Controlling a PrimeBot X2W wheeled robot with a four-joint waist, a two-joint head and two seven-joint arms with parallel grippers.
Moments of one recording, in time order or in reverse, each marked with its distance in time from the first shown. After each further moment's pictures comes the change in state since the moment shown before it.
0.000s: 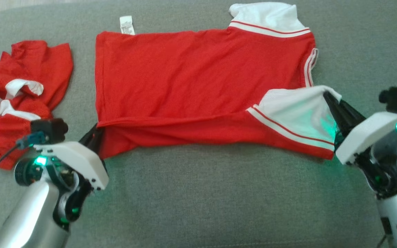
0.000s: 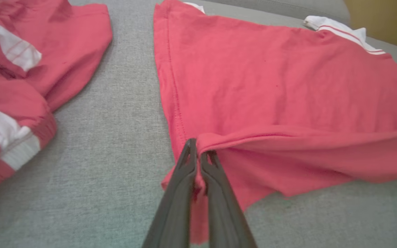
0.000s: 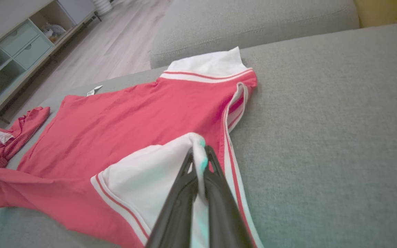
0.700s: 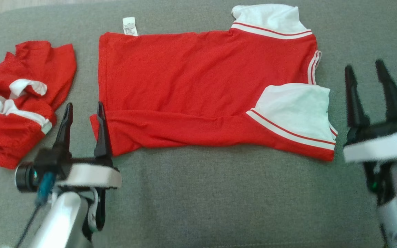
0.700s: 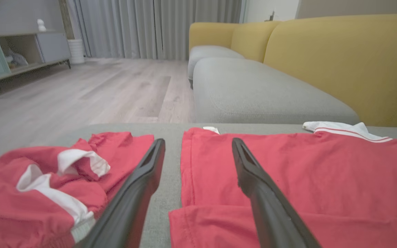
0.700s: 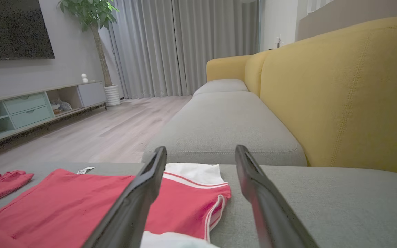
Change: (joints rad) left arm 0.013 -0.114 0.003 0.054 0.233 0.143 -0.565; right arm -0.035 -0.020 0.024 0.080 -0.223 0.000 -0.637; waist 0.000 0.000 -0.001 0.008
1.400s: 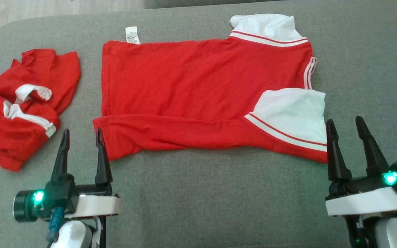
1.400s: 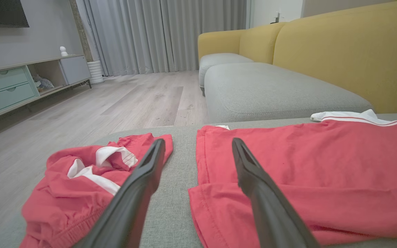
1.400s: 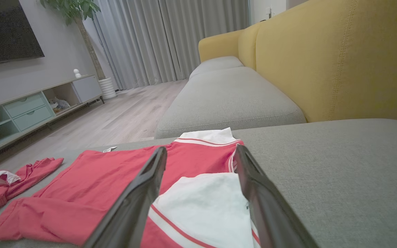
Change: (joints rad) left arm 0.163 0.006 0.001 -0.090 0.124 0.111 -0.088; right arm 0.357 0.213 -0.093 -0.307 -0.112 0.000 0.111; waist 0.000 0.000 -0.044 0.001
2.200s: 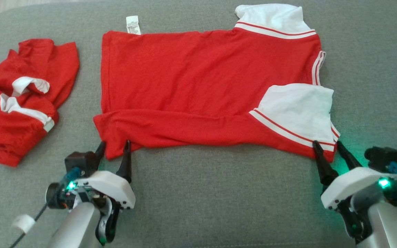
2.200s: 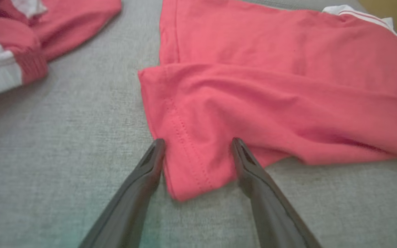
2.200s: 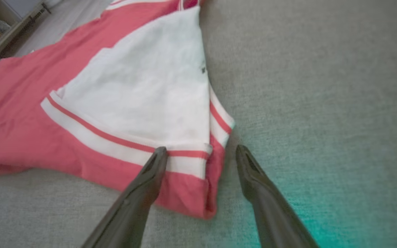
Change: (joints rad) left arm -0.188 -0.071 -0.064 0.386 -0.188 -0.228 0.231; right arm -0.172 -0.047 -0.007 0.446 0.112 0.000 0.221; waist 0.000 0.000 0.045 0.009
